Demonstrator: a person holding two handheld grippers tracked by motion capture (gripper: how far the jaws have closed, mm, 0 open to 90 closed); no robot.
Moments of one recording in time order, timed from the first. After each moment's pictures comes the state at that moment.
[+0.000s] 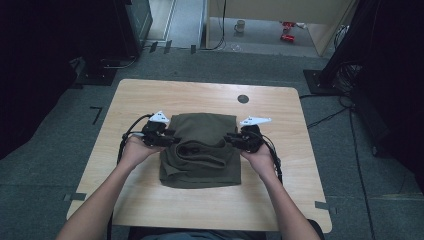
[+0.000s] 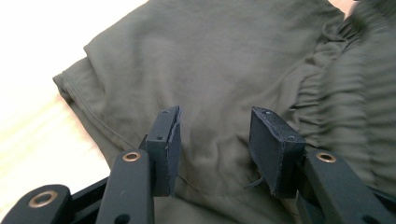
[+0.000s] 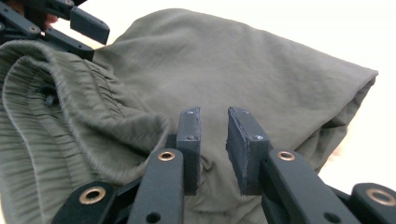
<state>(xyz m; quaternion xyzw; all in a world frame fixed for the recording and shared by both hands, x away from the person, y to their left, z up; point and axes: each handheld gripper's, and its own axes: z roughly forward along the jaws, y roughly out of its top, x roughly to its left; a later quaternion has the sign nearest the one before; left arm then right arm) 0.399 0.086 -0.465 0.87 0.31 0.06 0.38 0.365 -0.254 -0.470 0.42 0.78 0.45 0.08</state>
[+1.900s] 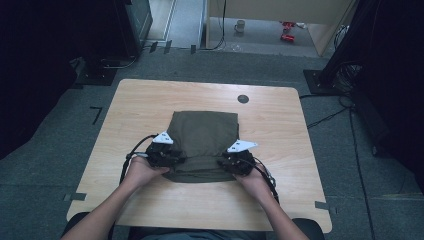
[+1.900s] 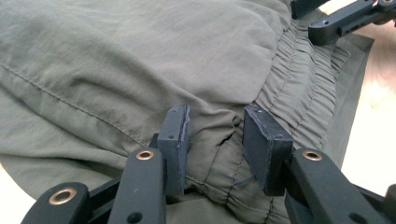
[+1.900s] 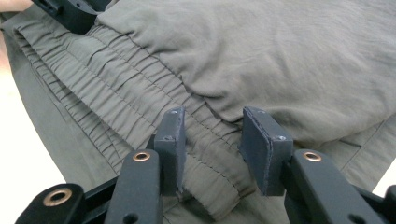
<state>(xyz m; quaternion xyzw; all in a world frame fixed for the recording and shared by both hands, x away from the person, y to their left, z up) 0.357 0.074 -0.496 0.86 0.31 0.02 0.40 0.315 -0.228 -0.507 0.37 0.83 0.40 0.12</state>
